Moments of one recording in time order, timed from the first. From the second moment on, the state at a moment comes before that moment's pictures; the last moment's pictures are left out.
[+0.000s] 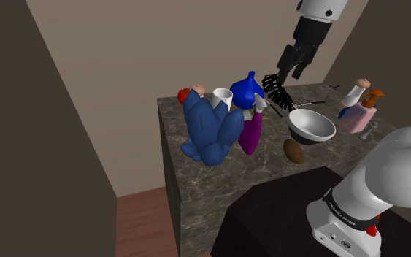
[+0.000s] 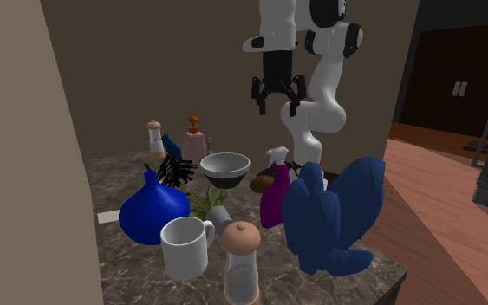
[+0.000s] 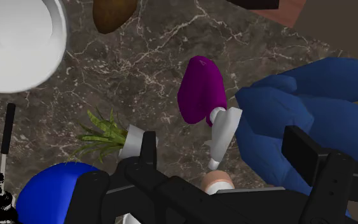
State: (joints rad) arm -0.01 -0.75 0.00 -2.43 0.06 1.70 -0.01
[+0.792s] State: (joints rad) arm 0.00 -0.38 0.13 -2.26 0.01 1.91 0.12
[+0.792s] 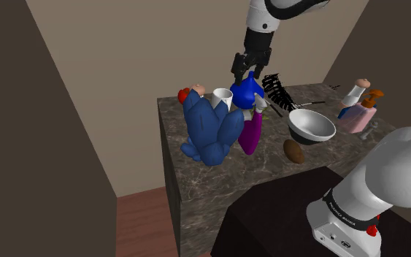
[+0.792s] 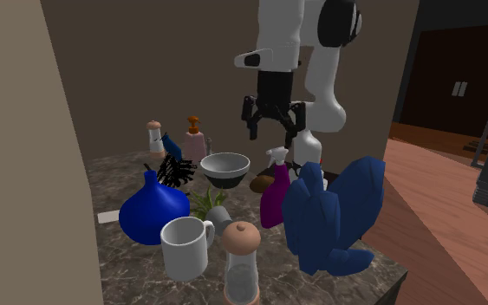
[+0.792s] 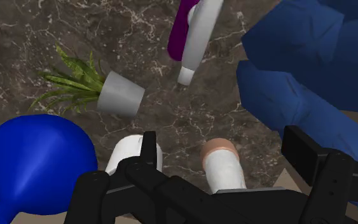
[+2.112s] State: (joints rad) arm 0.04 0.27 0.22 -1.78 -0.26 2.02 0.39
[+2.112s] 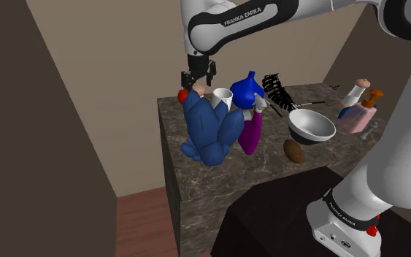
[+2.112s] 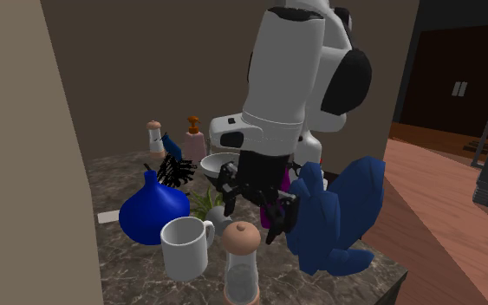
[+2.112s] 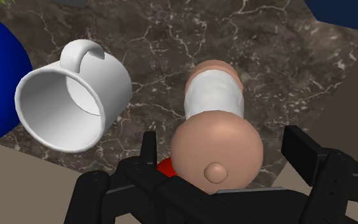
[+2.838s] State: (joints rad) arm 0.04 0.28 0.21 -1.80 -0.27 2.05 0.39
